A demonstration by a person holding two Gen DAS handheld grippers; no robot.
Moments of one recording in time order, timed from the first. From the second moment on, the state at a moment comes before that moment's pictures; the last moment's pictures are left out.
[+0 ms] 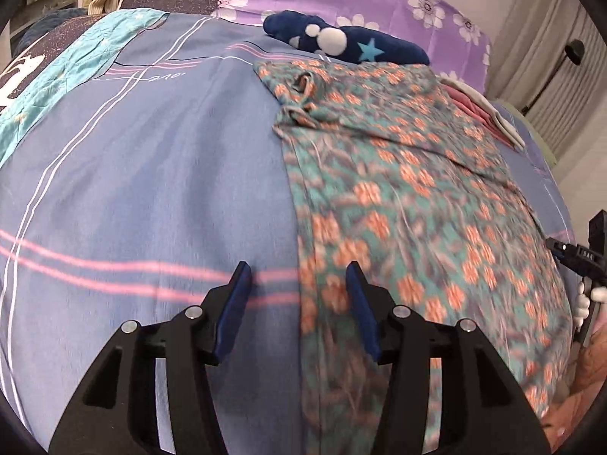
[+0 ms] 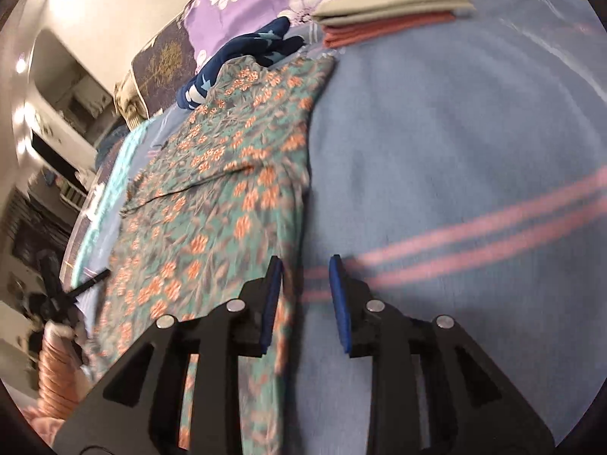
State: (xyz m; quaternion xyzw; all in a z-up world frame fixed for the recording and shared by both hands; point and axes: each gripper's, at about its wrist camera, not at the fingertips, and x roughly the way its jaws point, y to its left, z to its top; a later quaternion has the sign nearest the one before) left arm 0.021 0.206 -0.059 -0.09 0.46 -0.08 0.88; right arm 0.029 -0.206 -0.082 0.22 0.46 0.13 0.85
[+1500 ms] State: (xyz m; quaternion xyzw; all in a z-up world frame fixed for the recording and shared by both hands) left arm -0.107 0.200 -0.014 -0.17 0.38 -0.18 0.89; right arm -0.124 -0.221 -0.039 0.33 0.40 0.24 0.82
